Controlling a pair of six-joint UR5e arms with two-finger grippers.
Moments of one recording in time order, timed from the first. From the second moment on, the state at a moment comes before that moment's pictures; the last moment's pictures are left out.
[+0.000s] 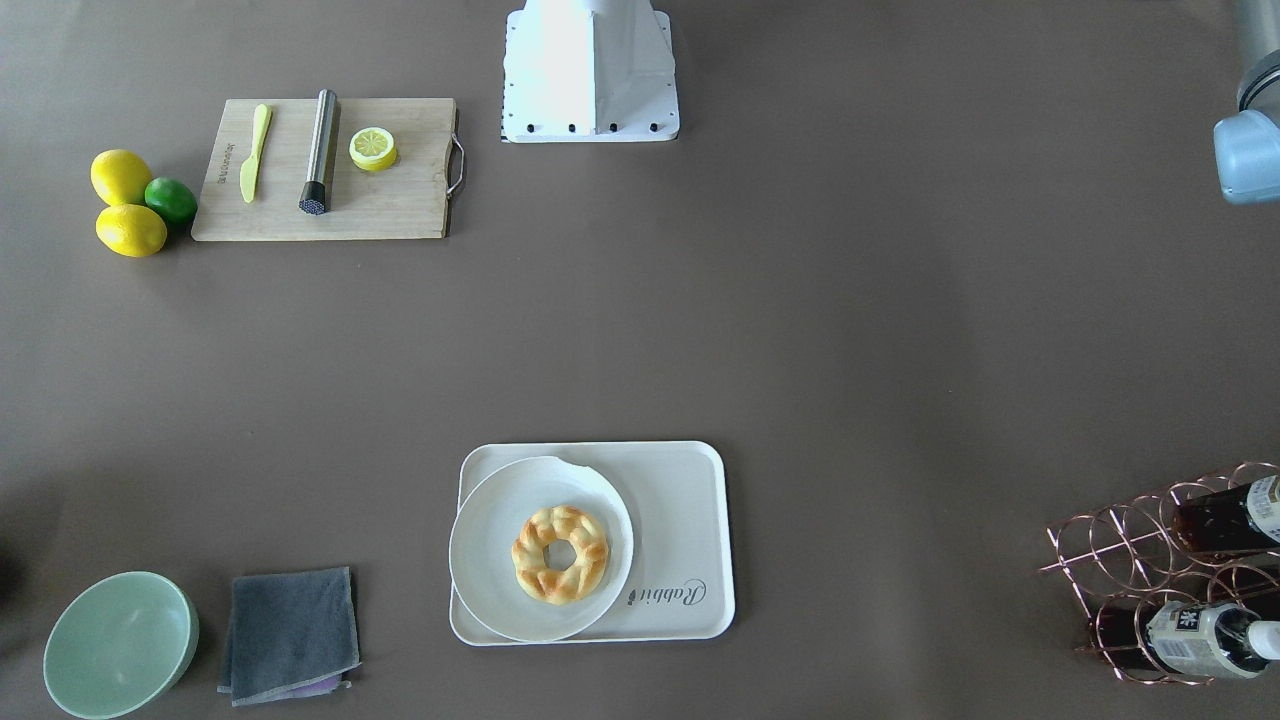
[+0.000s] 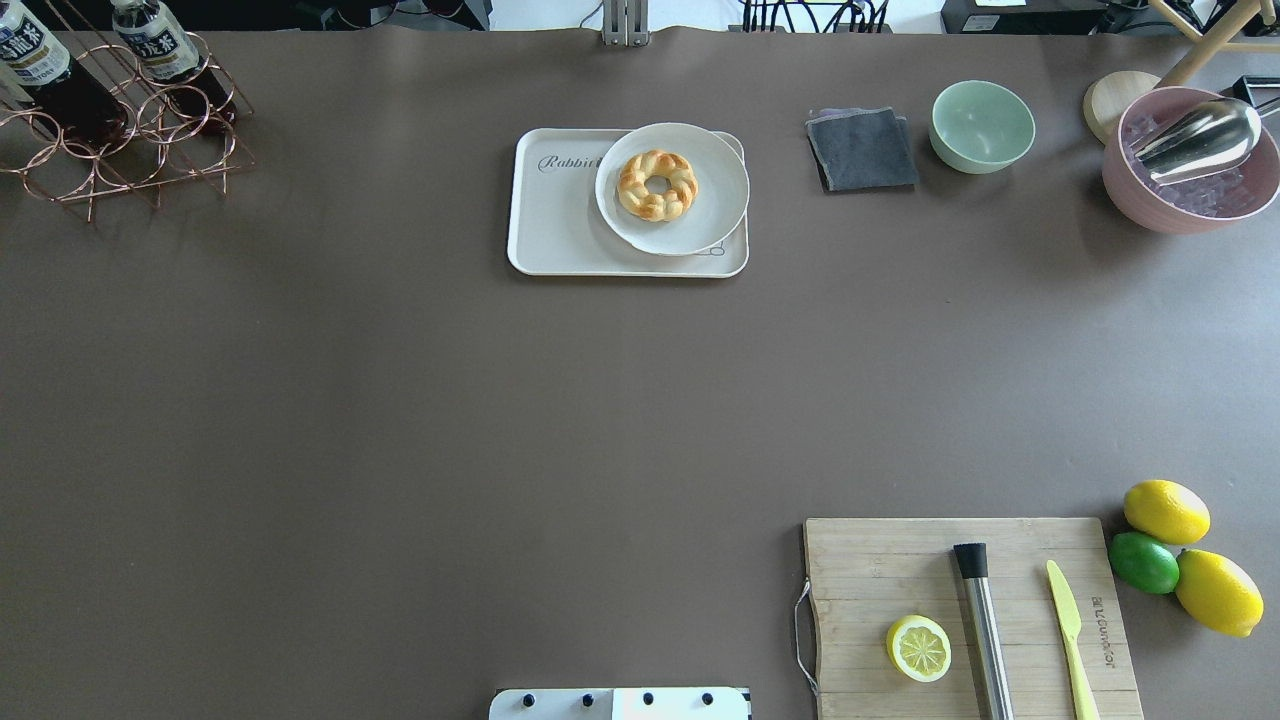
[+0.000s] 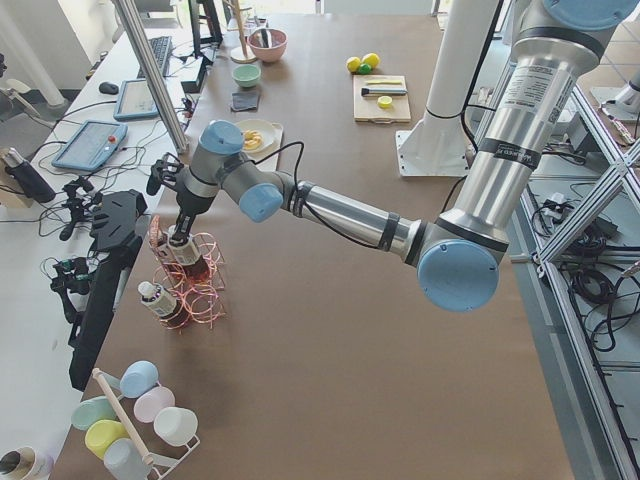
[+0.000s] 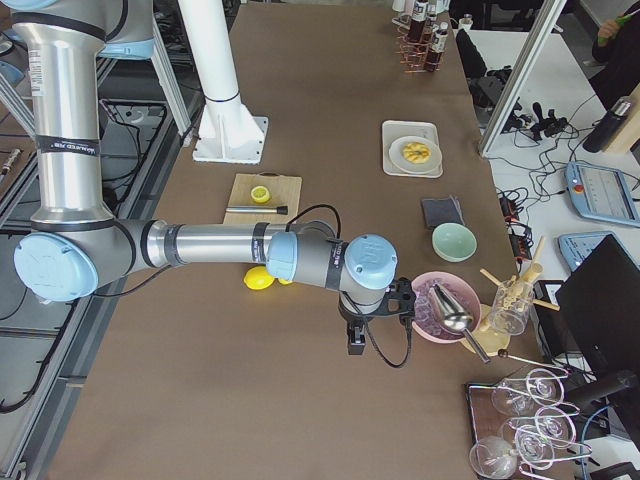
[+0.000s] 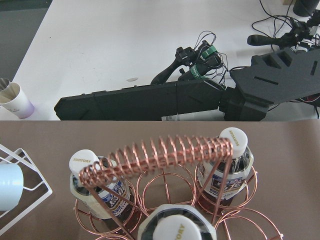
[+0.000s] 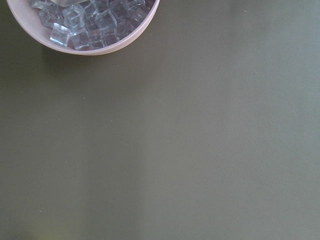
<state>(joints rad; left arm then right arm) -1.37 -1.92 -1.57 -1.99 -1.99 -0.67 1.66 -1.59 1.66 -1.76 2.39 -0.19</state>
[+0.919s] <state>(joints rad) -1.36 -1.92 -1.90 -1.67 -1.98 -0.65 1.66 -1.60 1.66 -1.76 2.40 -0.19</state>
